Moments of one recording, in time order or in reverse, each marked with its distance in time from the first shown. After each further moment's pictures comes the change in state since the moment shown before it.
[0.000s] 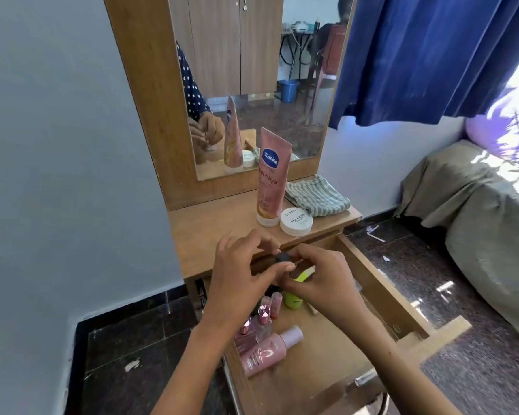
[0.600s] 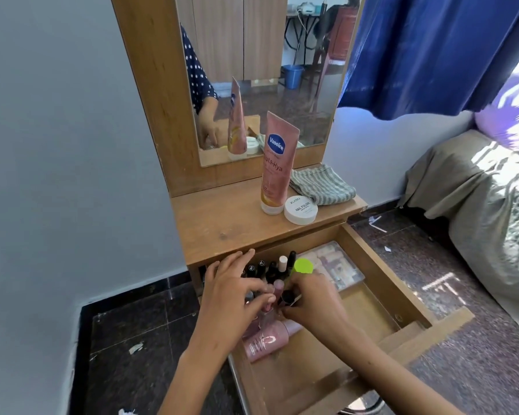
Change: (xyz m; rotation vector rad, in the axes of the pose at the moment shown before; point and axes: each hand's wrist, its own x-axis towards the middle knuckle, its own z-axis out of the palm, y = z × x) left_hand -0.044 -0.029 -0.002 0.353 -0.315 -0.131; right_hand -0.029 0.018 0.045 -0.354 -0.333 0.286
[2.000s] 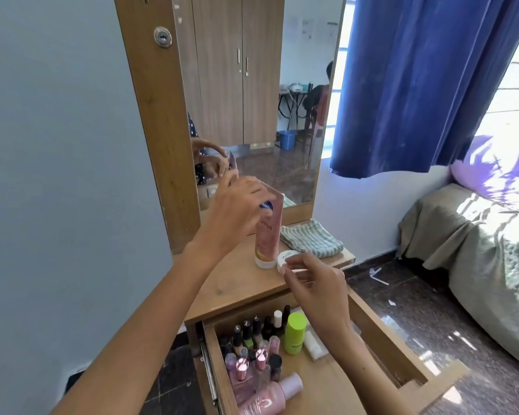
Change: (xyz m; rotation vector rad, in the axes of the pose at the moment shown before) left_hand 0.153 0.039 -0.115 0.472 0.514 0.618; right_hand 0.023 -0.023 -0.072 0.527 0.641 -0.149
